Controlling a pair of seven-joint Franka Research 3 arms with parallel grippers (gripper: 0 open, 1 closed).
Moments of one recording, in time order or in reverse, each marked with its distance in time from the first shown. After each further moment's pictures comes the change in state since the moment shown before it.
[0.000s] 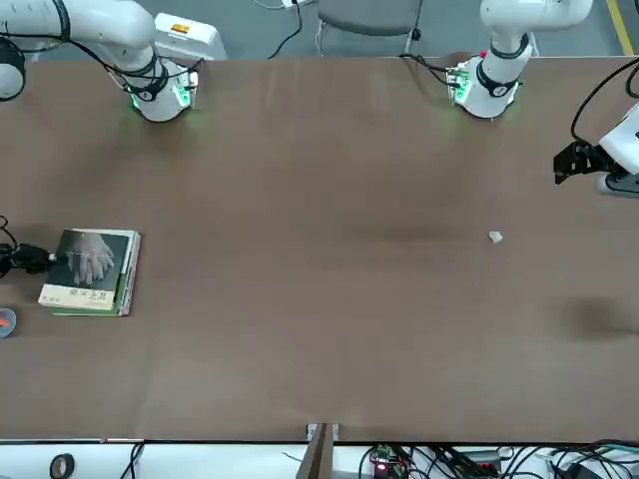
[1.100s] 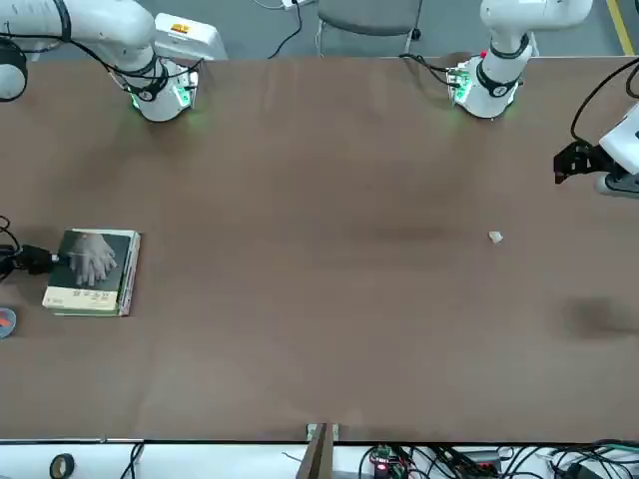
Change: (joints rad) left arm 0.000 0.000 -0.001 0.000 0.000 0.000 0.001; right arm 0.007 0.000 -0.003 0.000 0.000 0.006 0.008
